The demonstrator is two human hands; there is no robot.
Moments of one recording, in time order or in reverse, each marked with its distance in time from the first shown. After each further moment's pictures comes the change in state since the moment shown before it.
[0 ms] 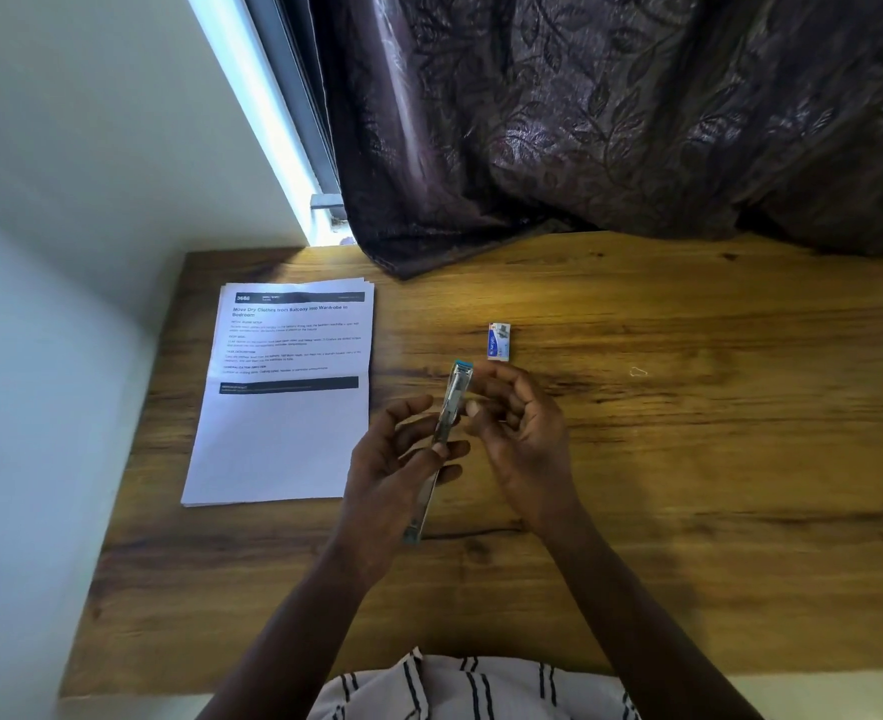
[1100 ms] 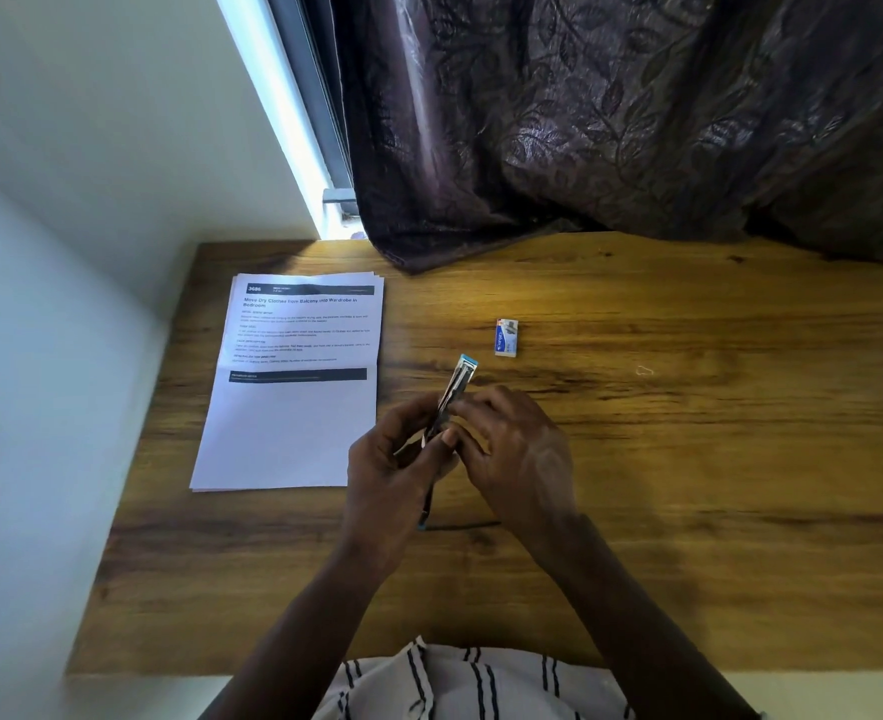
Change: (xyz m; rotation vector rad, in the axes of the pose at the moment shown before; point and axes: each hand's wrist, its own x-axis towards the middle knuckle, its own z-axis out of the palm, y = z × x) left_hand -0.006 -0.007 0.001 0.115 0.134 0.099; right_hand -0.011 0.006 0.004 -1.024 -0.098 -0.489
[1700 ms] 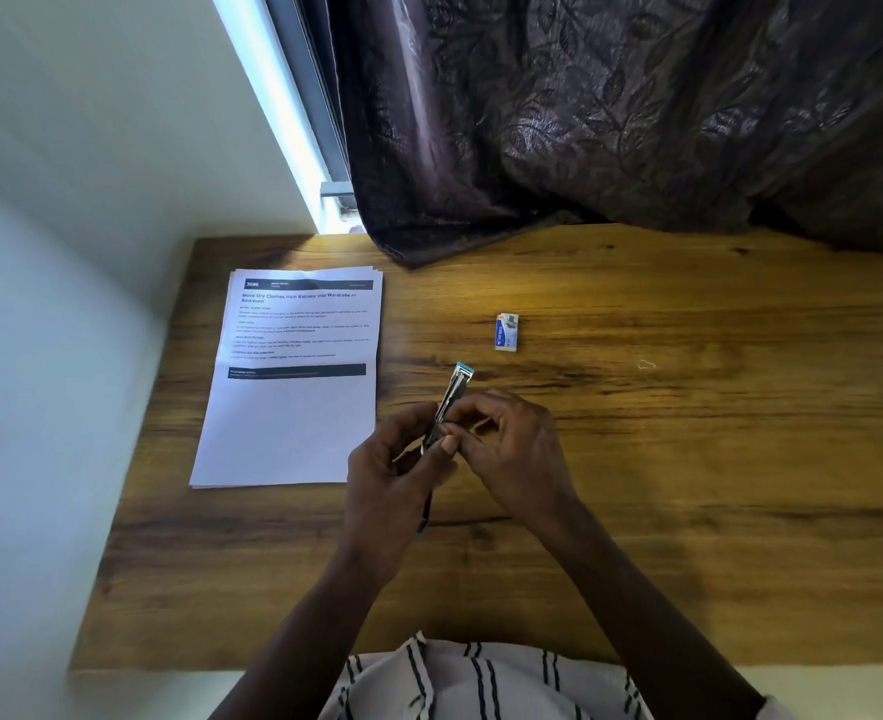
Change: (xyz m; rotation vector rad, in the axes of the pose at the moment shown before) left_hand -0.004 -0.013 -0.006 0.057 0.015 -0.046; right_hand 0.005 0.005 0.001 0.517 -0.139 0.213
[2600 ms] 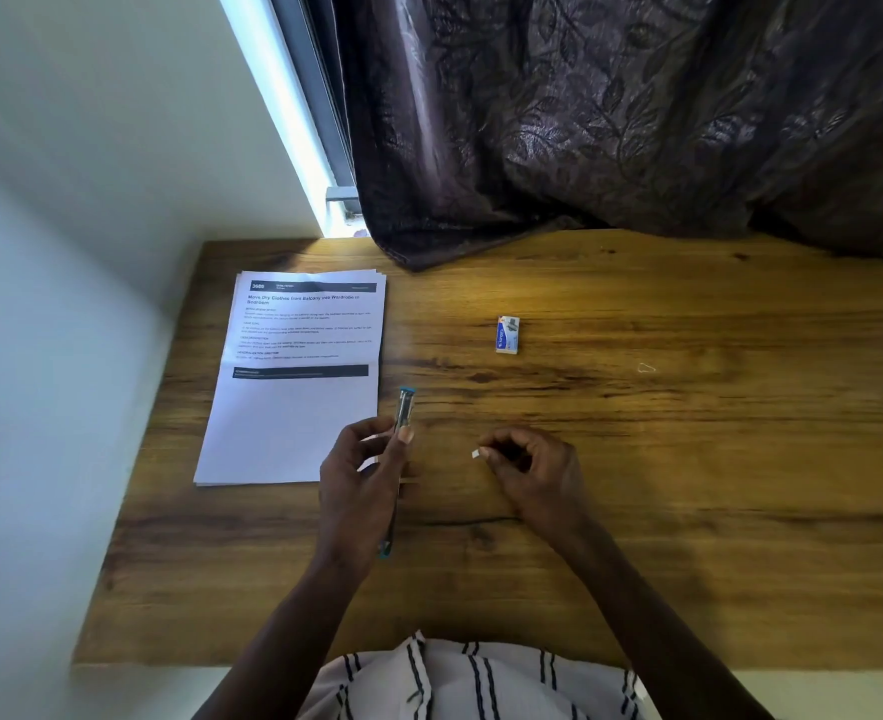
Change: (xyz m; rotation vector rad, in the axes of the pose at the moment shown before) left_hand 0.003 -0.011 -0.019 0.107 0.269 -0.077; right_hand -0.025 0.059 0.003 0.042 0.061 0.131
